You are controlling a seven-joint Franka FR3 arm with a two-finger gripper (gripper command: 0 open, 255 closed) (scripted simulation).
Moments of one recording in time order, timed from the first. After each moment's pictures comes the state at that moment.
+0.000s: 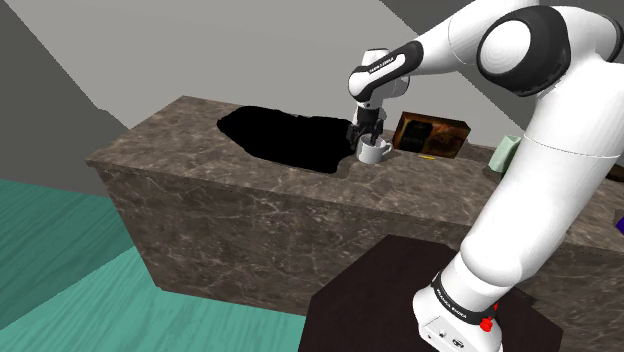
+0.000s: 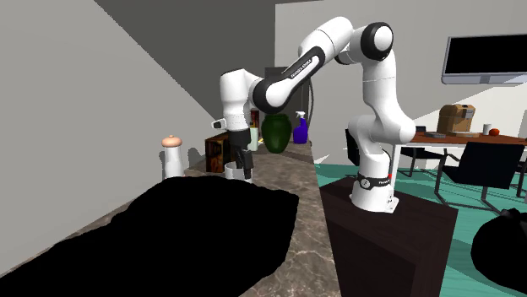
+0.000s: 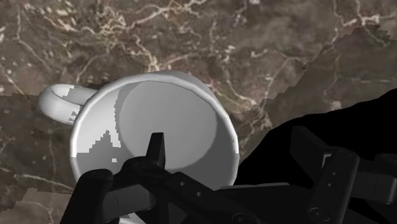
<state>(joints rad) -0.14 0.18 -0.23 -2.04 -0.05 2.13 -0.11</state>
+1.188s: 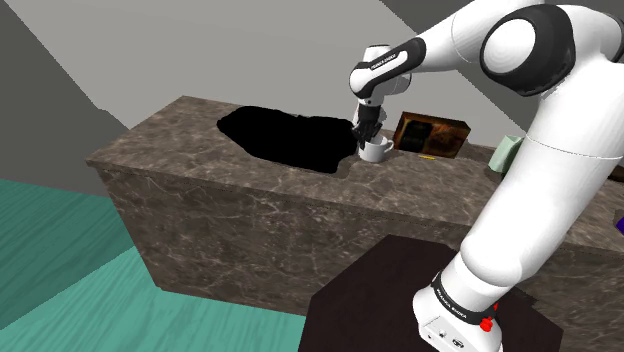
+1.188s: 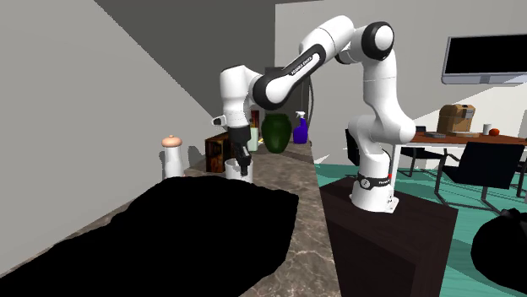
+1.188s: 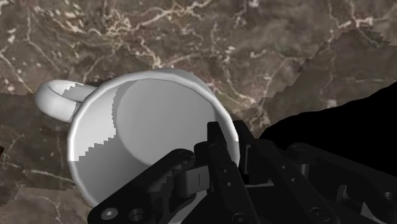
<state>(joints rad) -0.14 0.17 -0.23 -2.03 -0.05 2.10 -0.11</state>
